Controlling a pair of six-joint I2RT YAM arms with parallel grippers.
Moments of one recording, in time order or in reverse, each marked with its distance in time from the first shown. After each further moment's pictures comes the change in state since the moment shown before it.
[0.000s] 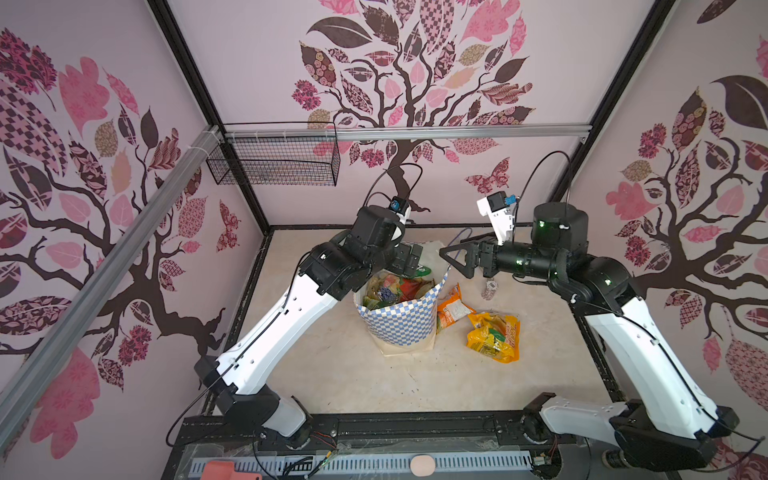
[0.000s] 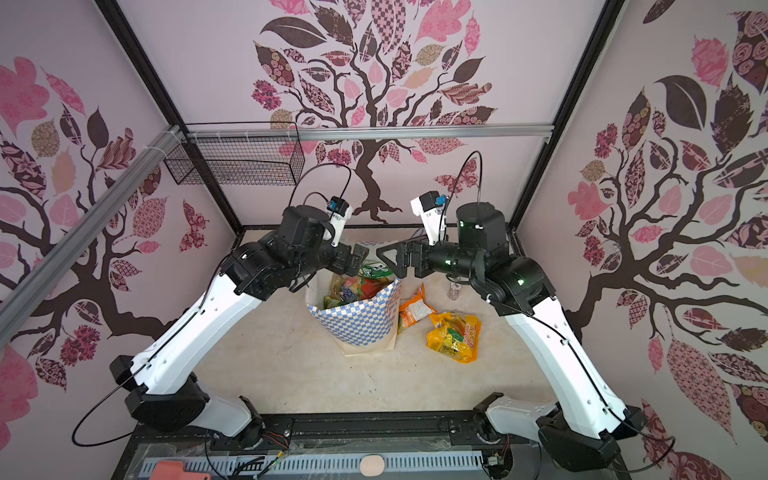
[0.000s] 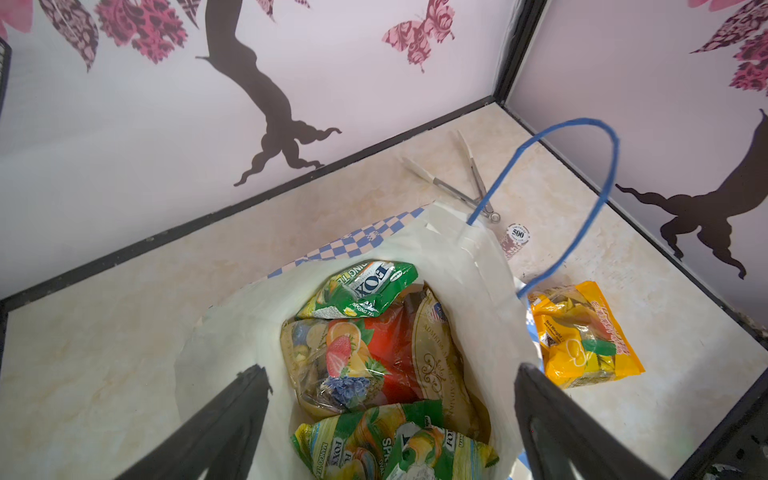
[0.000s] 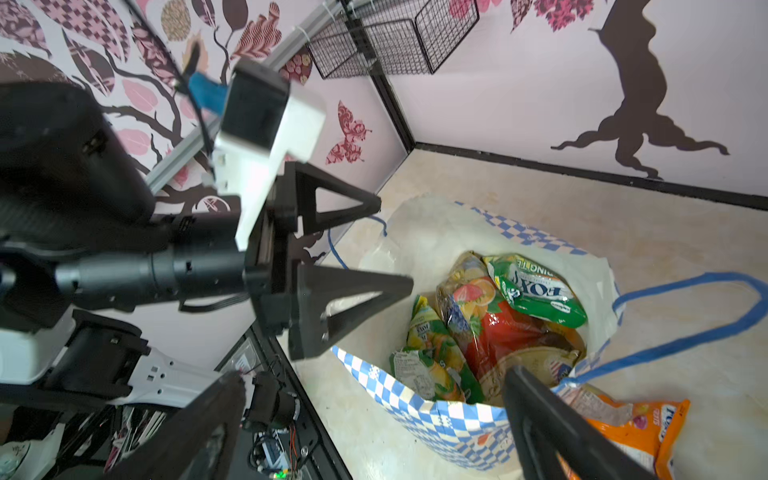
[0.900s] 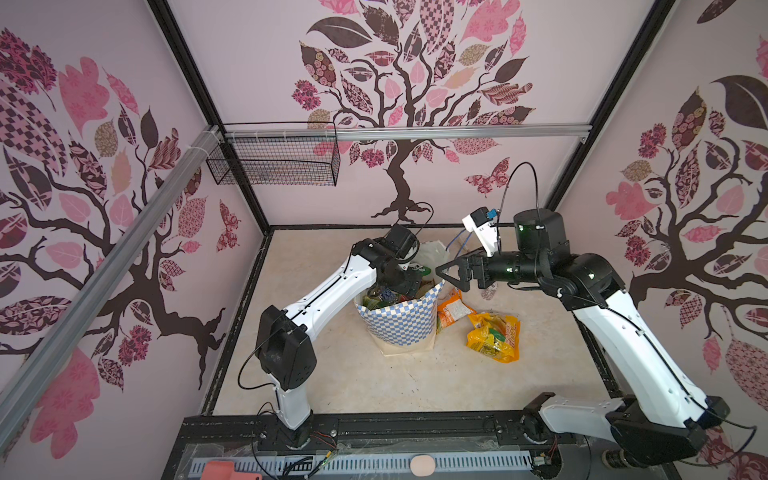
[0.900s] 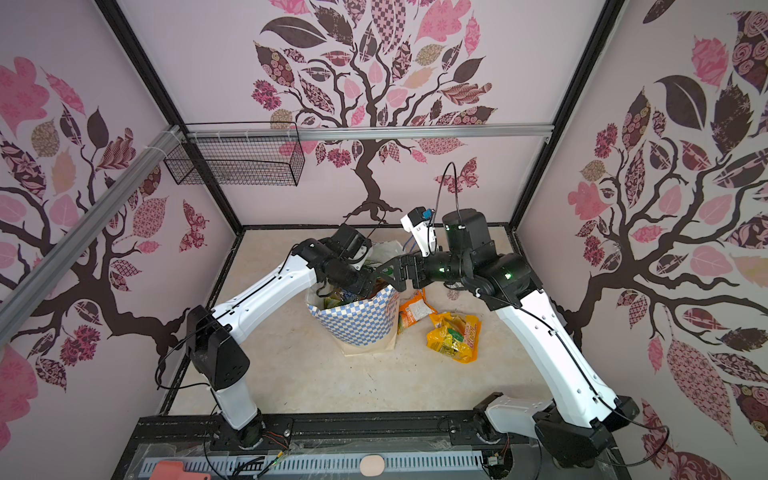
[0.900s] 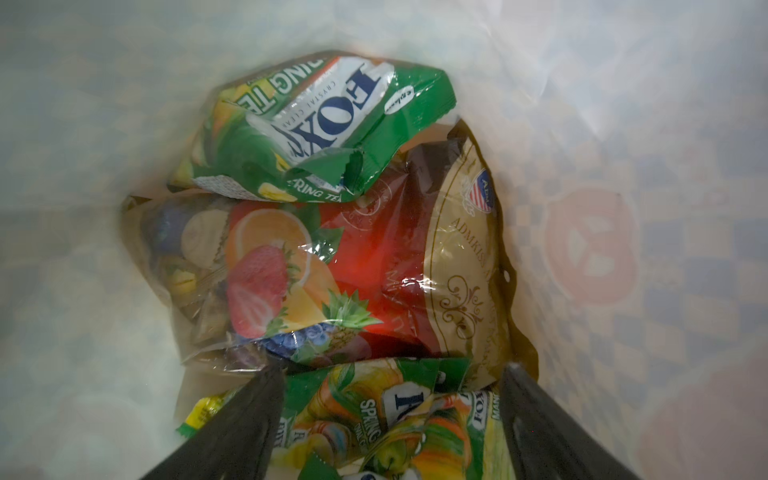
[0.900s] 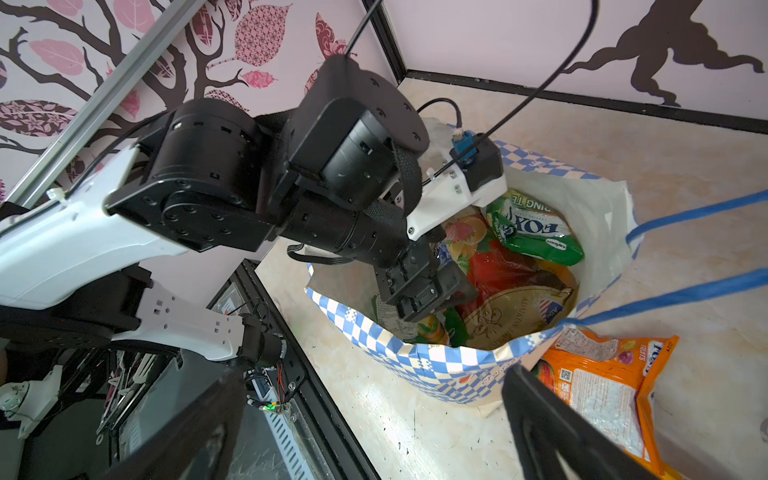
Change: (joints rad) left arm 0.077 0.287 -0.142 -0.101 0.211 -0.049; right arm 0.000 0.039 -0.033 -0.116 -0.011 -0.082
